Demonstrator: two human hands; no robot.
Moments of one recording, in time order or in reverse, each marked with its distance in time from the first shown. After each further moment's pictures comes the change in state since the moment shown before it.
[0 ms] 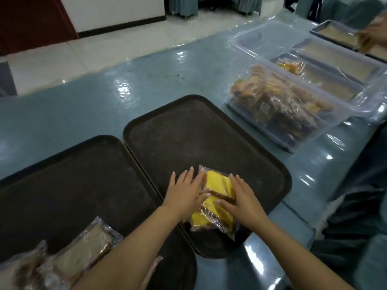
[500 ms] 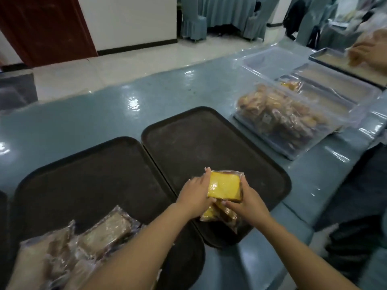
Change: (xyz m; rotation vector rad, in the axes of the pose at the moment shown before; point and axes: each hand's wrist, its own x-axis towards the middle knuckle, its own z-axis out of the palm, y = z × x) left_hand -0.045 0.017 -0.017 -0.225 0.102 0.036; right_hand -0.034 -0.022 -0.009 0.133 0.053 0.012
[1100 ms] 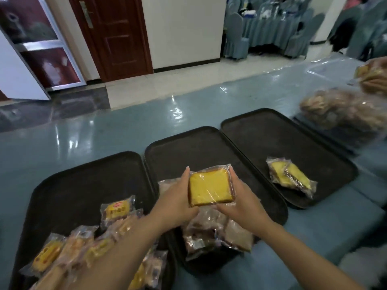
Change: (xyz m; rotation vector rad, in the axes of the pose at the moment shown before) left_hand -0.370 -0.142 -0.107 -0.277 0.182 -0.256; right_hand -0.202 -0.246 0.156 0.147 -0.070 -0.471
